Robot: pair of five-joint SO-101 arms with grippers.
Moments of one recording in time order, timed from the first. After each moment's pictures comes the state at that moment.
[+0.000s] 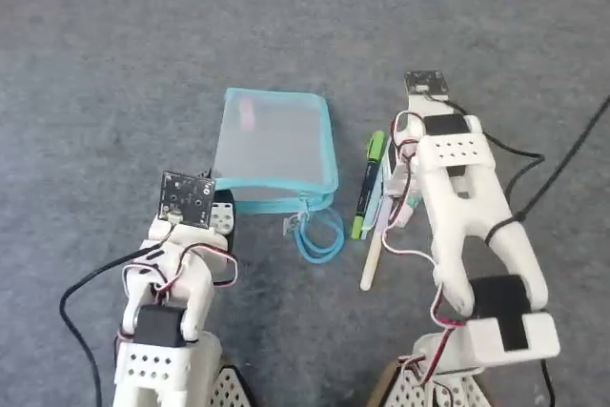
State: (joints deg) left arm -0.2 -92.1 91.6 40.9 -1.5; right arm -10.0 1.5 20.6 71.4 -6.9
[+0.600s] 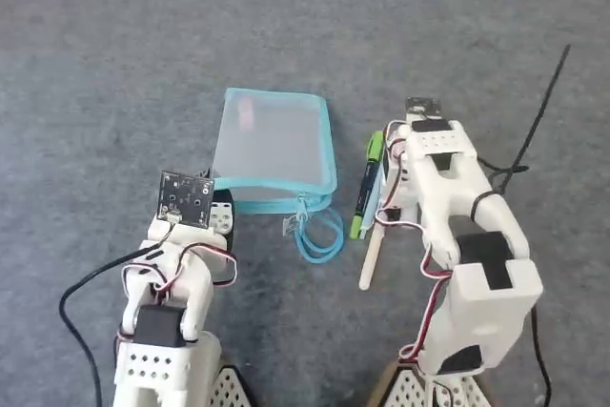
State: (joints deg) left arm -0.5 -92.1 91.6 40.9 -1.5; right arm -8.9 16.2 17.8 68.3 -12.3
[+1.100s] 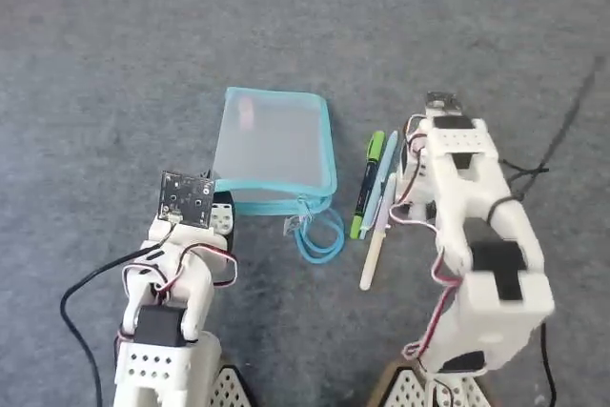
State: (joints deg) left arm -0.6 -92.1 92.2 40.9 -1.5; right arm -4.7 9.0 17.8 71.2 -6.5
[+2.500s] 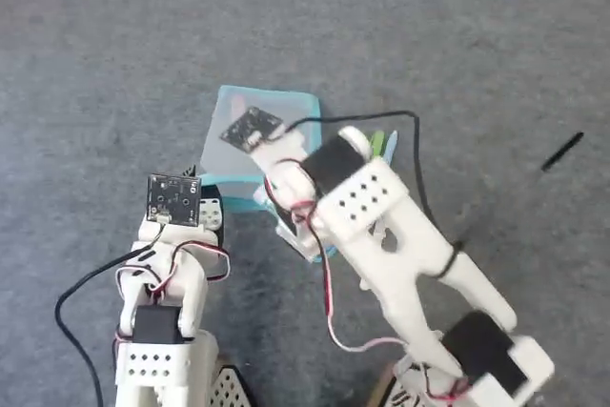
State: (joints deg) left arm -4.7 -92.1 93.8 36.7 -1.5; right arm -44.3 -7.4 0.7 100.4 7.6
